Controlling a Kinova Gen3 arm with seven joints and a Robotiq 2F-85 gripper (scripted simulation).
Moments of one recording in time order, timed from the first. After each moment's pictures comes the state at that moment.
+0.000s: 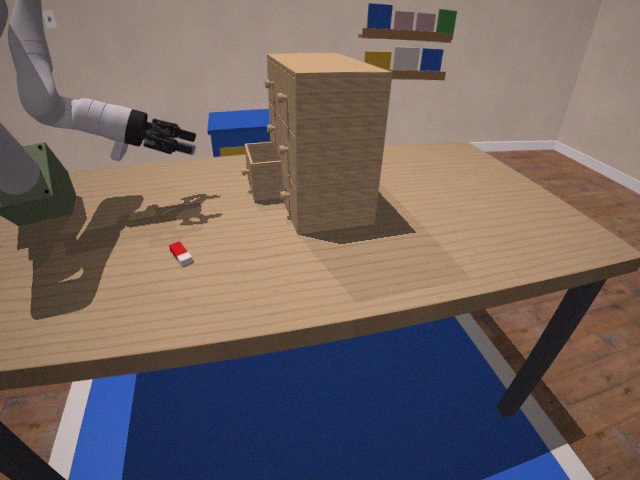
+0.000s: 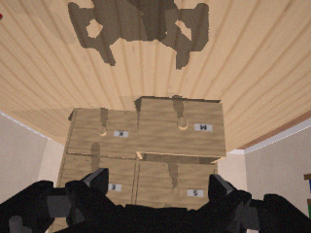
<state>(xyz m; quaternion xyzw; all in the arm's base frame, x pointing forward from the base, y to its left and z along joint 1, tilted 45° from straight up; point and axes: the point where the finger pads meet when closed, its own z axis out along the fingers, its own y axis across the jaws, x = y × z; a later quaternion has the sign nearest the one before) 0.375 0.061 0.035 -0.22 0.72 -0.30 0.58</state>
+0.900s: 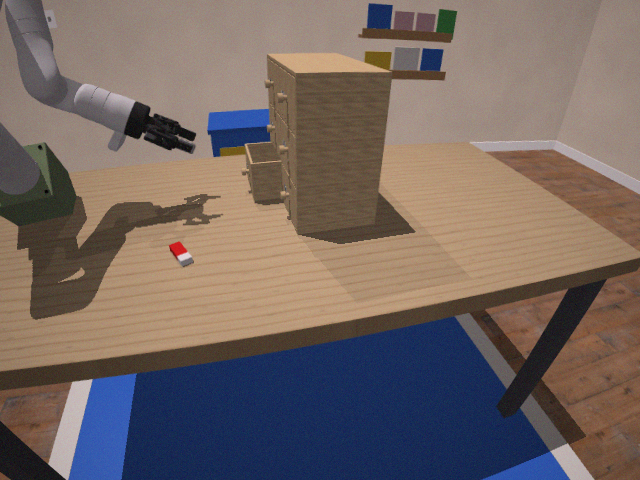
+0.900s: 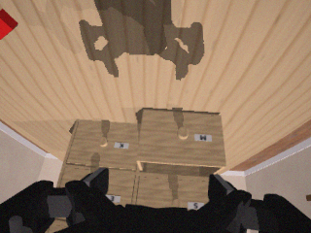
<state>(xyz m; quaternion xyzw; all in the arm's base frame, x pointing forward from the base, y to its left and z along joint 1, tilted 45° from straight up) 0.374 0.061 0.038 -0.20 0.76 -0.32 0.53</state>
